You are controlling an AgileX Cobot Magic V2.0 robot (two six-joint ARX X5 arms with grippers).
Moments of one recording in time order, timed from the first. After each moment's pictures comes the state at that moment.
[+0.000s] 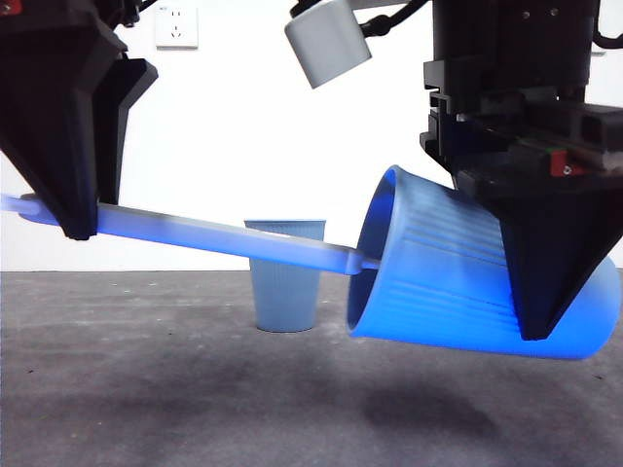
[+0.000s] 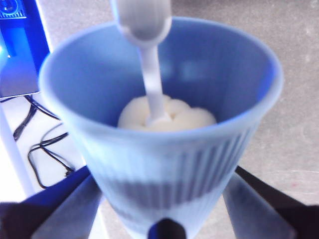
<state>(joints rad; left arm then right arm) -0.94 1.33 1.08 -1.07 -0.08 0.50 1.07 1.50 1.05 -1.03 0.36 -0.48</state>
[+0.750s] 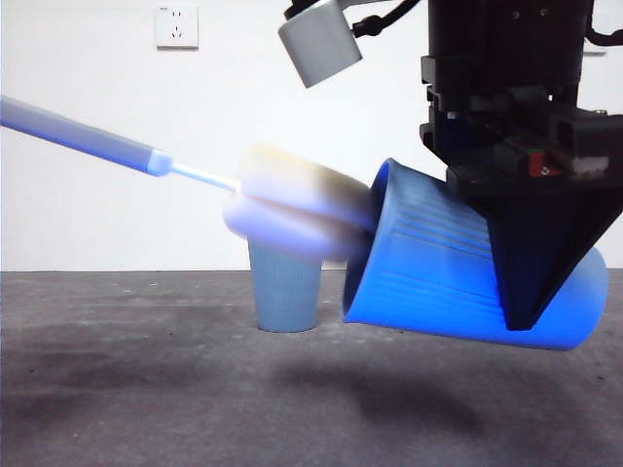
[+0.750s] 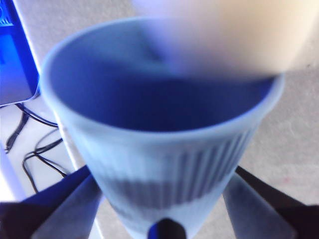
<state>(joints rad) -0.75 0.97 1.08 -1.31 -0.10 0.50 1.07 1.50 1.05 -1.01 0.38 -0.45</state>
